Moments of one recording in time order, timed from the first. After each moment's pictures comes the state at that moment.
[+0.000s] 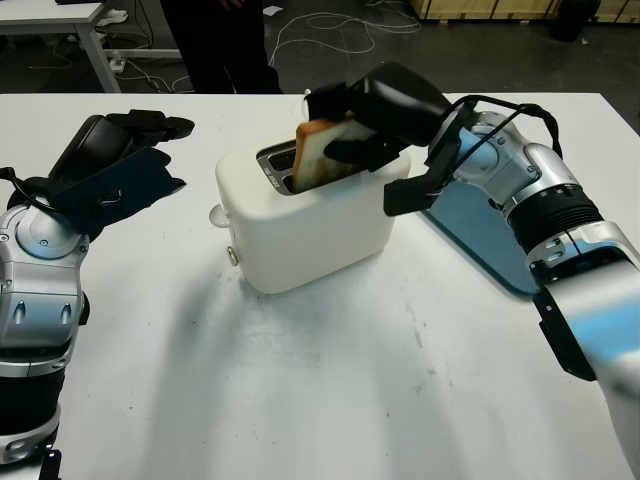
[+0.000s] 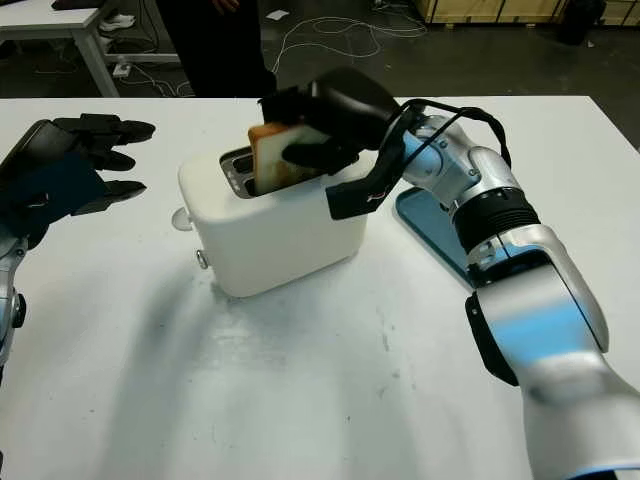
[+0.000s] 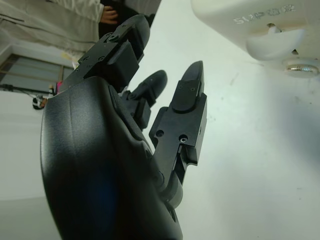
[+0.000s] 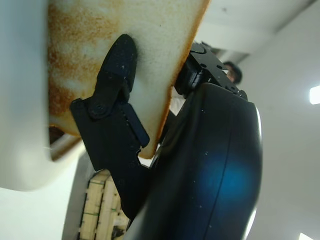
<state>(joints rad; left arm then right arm) -0.40 0.59 0.04 -0.37 0.28 0.62 -0.36 -1.17 -0.43 0.34 0.98 -0.56 -0.81 0.09</state>
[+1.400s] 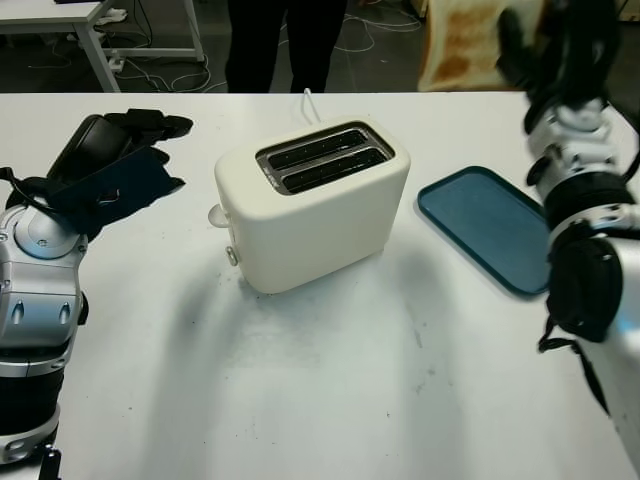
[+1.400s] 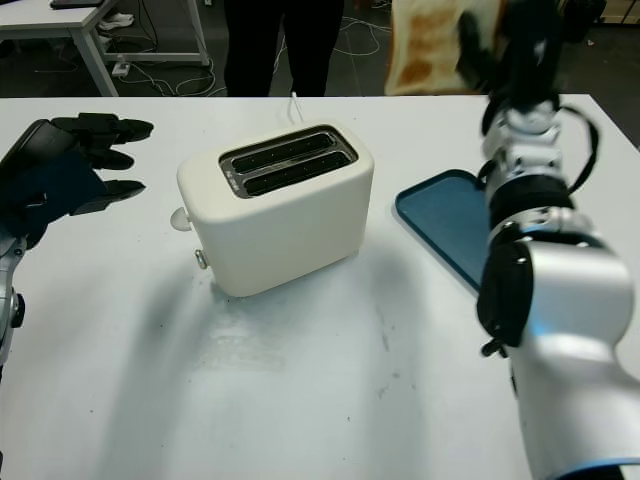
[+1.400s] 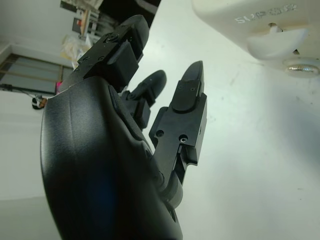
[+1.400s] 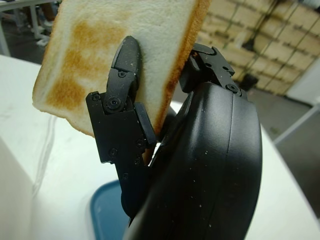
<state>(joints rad) -0.40 0.59 0.05 -0.36 0.28 0.61 -0.36 -1.22 -0.38 -0.29 1.31 0.06 -0.13 -0.01</state>
